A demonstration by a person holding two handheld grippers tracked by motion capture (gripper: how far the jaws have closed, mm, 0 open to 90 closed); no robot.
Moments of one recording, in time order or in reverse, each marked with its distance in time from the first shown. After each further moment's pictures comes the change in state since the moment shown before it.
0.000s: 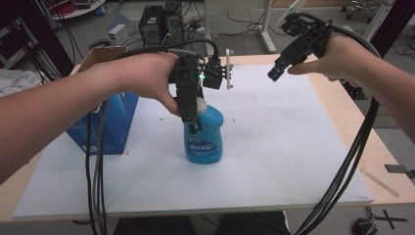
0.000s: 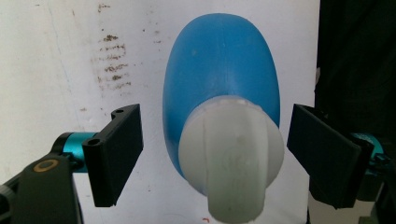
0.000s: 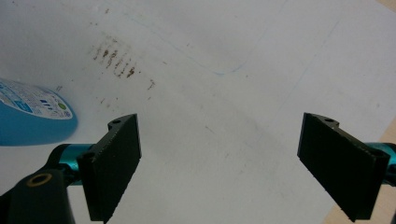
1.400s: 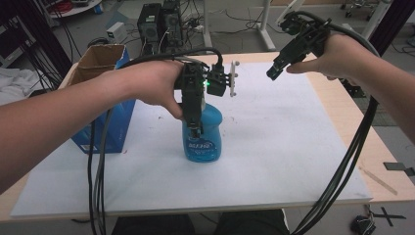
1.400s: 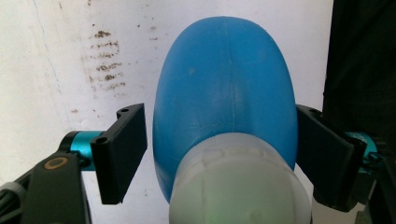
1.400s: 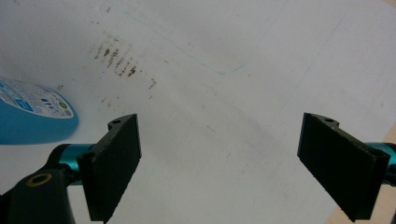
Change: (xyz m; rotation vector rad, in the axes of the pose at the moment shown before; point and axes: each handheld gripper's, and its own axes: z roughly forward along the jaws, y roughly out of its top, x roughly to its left) left arm -0.001 0.007 0.018 0.034 -0.001 -0.021; right arm 0.000 -0.002 0.001 -0.004 0.003 -0.003
